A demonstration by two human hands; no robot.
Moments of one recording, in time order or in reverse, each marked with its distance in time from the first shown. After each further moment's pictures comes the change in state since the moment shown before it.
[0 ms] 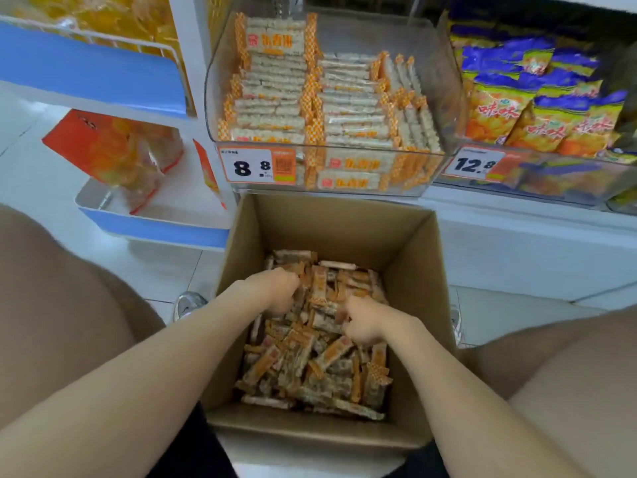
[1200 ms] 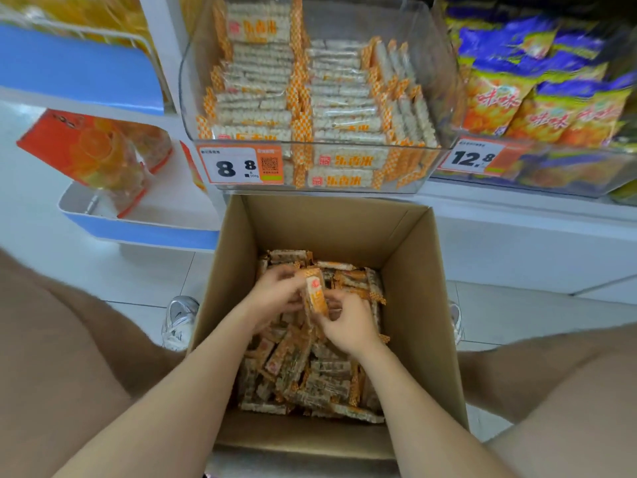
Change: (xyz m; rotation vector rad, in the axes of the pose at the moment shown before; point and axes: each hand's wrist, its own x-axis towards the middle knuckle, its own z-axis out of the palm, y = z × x) left_hand 0.022 0.010 0.043 -1.505 0.193 -0.155; right_hand 0.042 0.008 0.065 0.581 0.607 -0.119
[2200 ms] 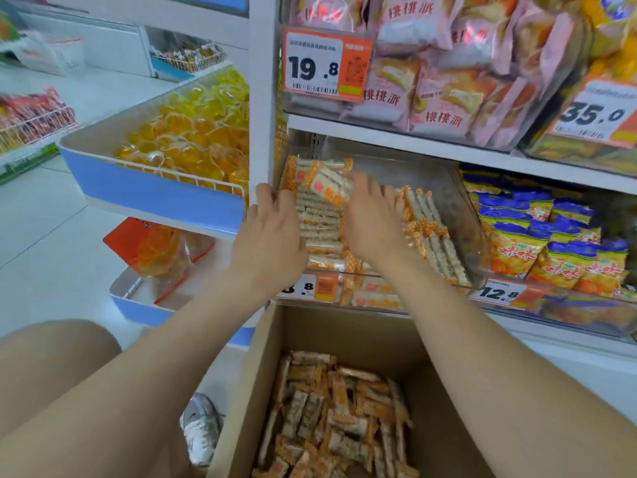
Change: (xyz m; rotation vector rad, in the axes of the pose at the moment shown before) left_hand -0.091 0.241 -0.079 1.077 0.799 0.916; right_hand 0.111 -0.305 -0.156 -0.636 0.529 -0.455
